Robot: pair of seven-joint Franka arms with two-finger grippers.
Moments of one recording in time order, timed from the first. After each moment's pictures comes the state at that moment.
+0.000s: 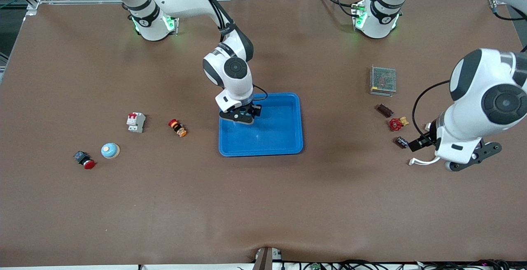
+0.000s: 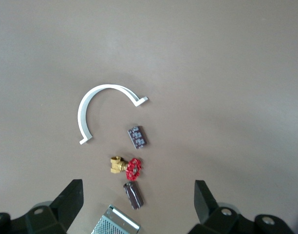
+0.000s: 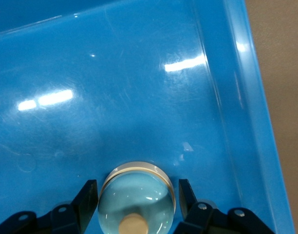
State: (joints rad) left arm 0.36 0.41 -0.63 -1.49 0.38 1.70 -0.70; right arm 0.82 0.60 -0.05 -1.88 -0.01 2.51 1.00
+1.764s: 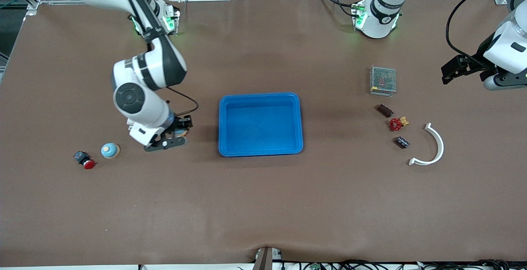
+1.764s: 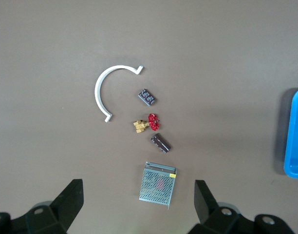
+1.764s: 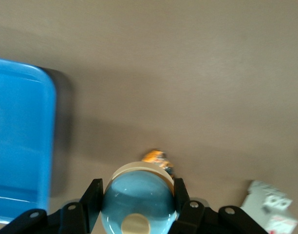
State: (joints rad) left arm 0.07 -0.07 -0.15 -1.69 0.06 1.60 -0.09; right arm 0.38 0.37 -0.08 -1.83 0.05 2.08 0.01
